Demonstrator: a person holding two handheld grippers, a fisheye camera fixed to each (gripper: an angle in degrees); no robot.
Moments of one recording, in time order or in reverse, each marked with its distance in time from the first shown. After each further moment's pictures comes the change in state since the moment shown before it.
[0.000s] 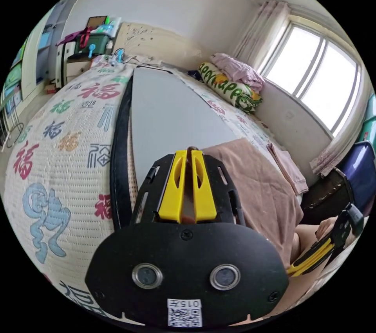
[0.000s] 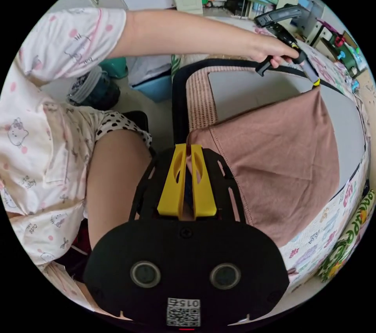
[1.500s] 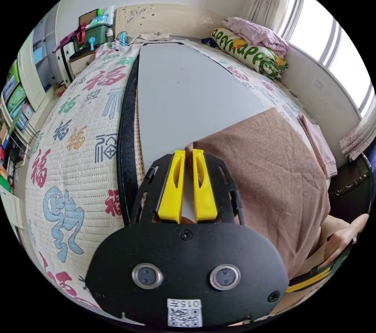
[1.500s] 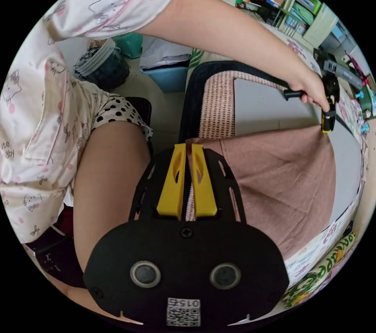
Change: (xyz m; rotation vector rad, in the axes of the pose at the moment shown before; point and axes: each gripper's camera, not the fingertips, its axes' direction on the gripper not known) left arm 0.389 -0.231 -0.058 -0.232 -0.217 0.061; right arm -0.178 0.041 -0.110 -0.018 0.026 -0.217
